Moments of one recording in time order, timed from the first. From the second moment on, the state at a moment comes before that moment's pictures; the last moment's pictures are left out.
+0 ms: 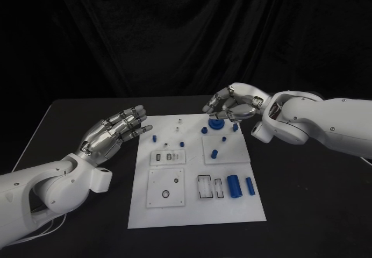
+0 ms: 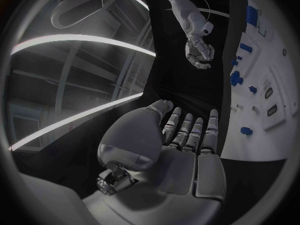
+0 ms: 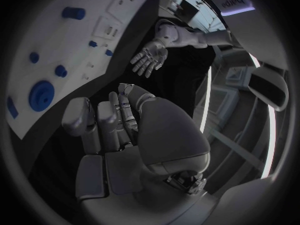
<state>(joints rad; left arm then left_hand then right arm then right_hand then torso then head) 1.23 -1.07 -0.18 1.69 -0.02 0.02 0.68 1.29 0.21 0.16 0.04 0.60 0.45 0.07 0.15 0.07 0.18 0.17 0.38 0.06 0.19 0.17 0.16 0.05 0.16 0.29 0.28 0.19 0.09 1.53 -0.90 -0.25 1.56 -0.80 -0.15 0.24 1.42 -0.01 0.33 -0.12 0.40 0.78 0.15 0.36 0.09 0.63 0.14 0.77 0.11 1.27 0.07 1.41 0.90 0.11 1.28 0.17 1.40 1.12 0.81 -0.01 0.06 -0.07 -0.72</state>
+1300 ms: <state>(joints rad) 1.23 -1.12 -0.18 1.76 -0.02 0.00 0.68 1.27 0.21 0.17 0.04 0.60 0.46 0.07 0.15 0.07 0.18 0.18 0.38 0.06 0.19 0.17 0.16 0.05 0.16 0.29 0.28 0.19 0.09 1.52 -0.82 -0.25 1.58 -1.78 -0.22 -0.17 1.33 -0.13 0.38 -0.03 0.18 0.81 0.09 0.18 0.13 0.70 0.12 0.56 0.08 1.45 0.02 1.48 1.14 0.05 1.46 0.13 1.51 1.31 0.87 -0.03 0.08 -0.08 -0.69</state>
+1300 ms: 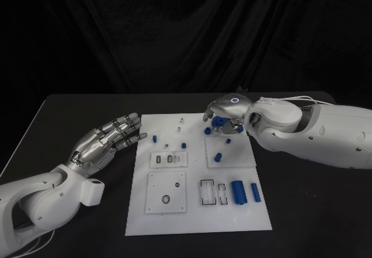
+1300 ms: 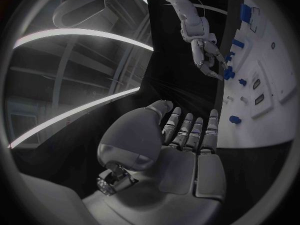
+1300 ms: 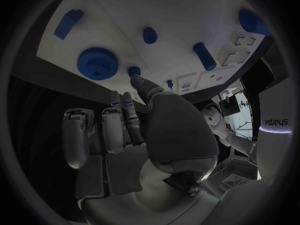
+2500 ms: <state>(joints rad) 1.23 -1.12 -0.18 1.75 -0.01 0.00 0.68 1.27 0.21 0.18 0.04 0.60 0.46 0.08 0.15 0.07 0.19 0.19 0.39 0.06 0.19 0.18 0.16 0.05 0.16 0.28 0.28 0.19 0.08 1.47 -0.78 -0.25 1.51 -1.73 -0.27 -0.13 1.35 -0.12 0.38 0.01 0.21 0.90 0.12 0.17 0.16 0.83 0.11 0.55 0.10 1.46 0.03 1.47 1.15 0.05 1.46 0.14 1.51 1.31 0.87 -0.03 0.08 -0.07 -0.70</state>
